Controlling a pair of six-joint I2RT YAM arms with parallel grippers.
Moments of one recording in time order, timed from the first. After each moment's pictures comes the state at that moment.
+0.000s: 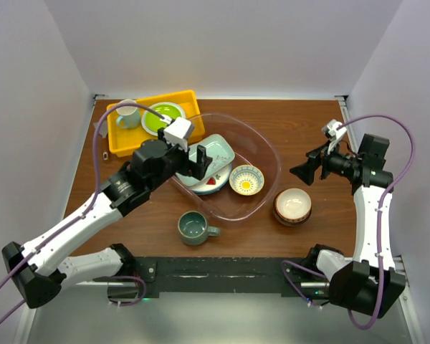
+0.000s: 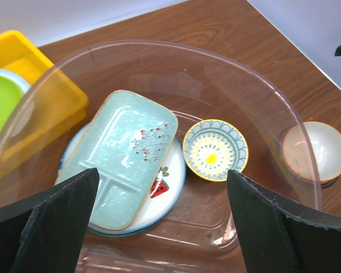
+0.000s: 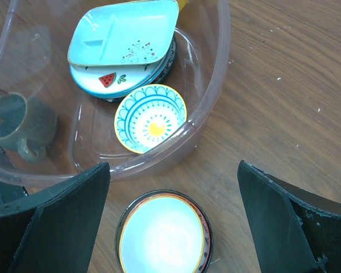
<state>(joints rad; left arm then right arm) -0.77 1.06 1.05 -0.27 -0.16 -0.19 -0.31 1.04 0.99 -0.69 -1.04 -0.48</state>
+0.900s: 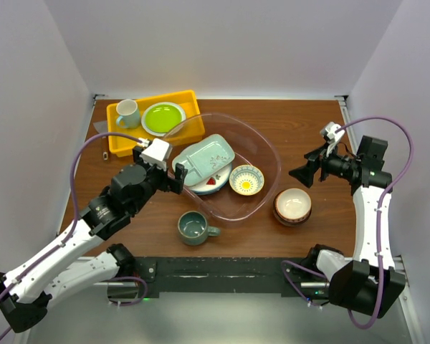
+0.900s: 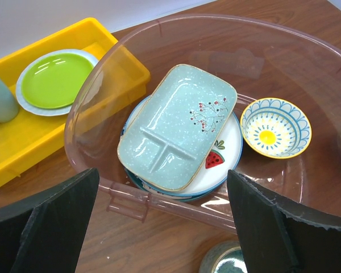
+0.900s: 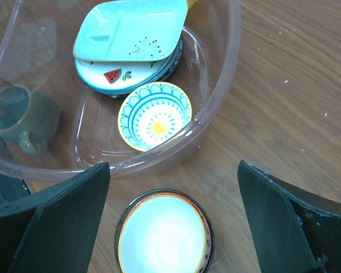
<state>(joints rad) -0.77 0.76 0.82 -0.32 -0.35 -0.08 -0.31 1.04 0.97 -0.70 -1.07 -0.54</state>
